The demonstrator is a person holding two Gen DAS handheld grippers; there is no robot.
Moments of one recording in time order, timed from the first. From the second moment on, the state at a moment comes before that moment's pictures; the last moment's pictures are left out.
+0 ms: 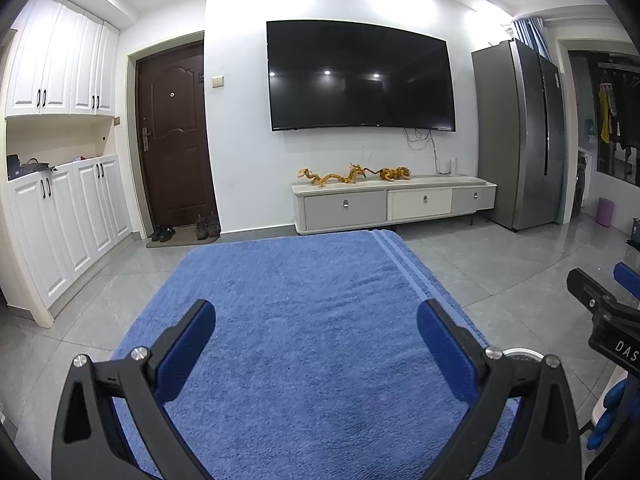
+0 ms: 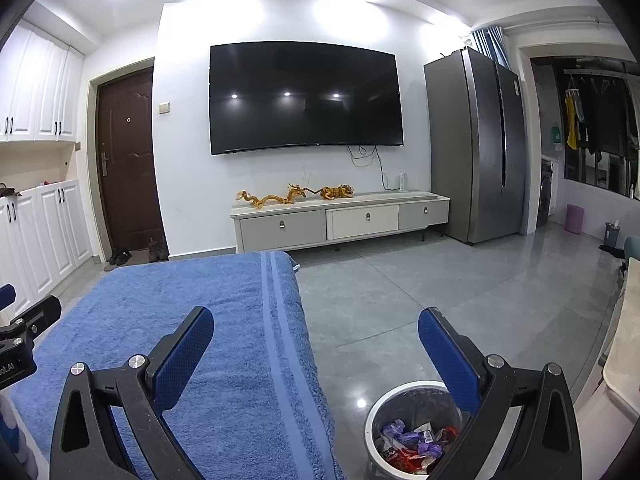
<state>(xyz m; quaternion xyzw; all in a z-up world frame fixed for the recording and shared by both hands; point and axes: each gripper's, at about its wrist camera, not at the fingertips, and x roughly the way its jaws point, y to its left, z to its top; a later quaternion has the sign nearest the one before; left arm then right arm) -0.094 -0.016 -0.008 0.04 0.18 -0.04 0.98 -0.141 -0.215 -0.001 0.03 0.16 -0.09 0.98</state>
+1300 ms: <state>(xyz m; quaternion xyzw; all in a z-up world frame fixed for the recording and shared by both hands) -0.078 -0.007 -0.016 0.04 0.20 -0.03 0.98 -0.129 -0.232 -0.012 0.03 0.17 -0.13 0.98</state>
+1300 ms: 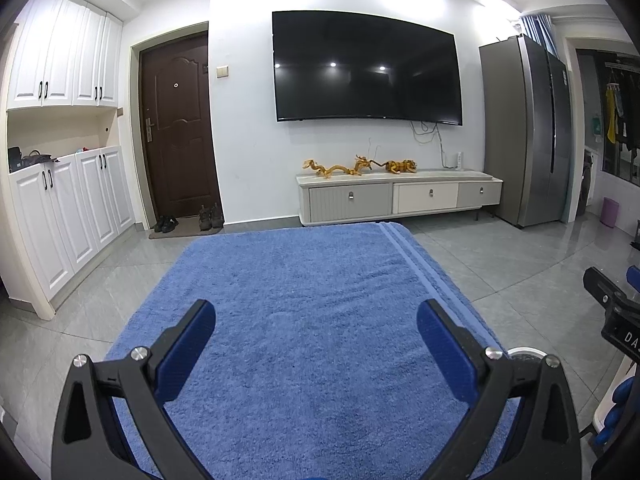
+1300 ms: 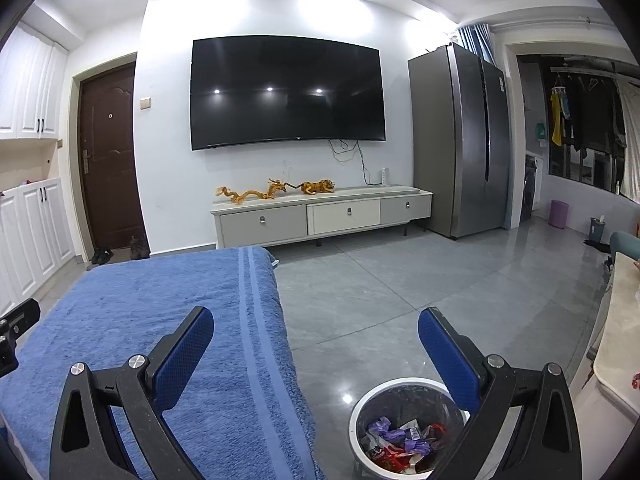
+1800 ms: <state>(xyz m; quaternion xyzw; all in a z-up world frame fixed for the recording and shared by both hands) -0.051 -0.001 -0.026 0.03 0.20 -0.03 0.98 -0.104 -0.239 -0.019 0.02 0.19 -0.15 0.97</state>
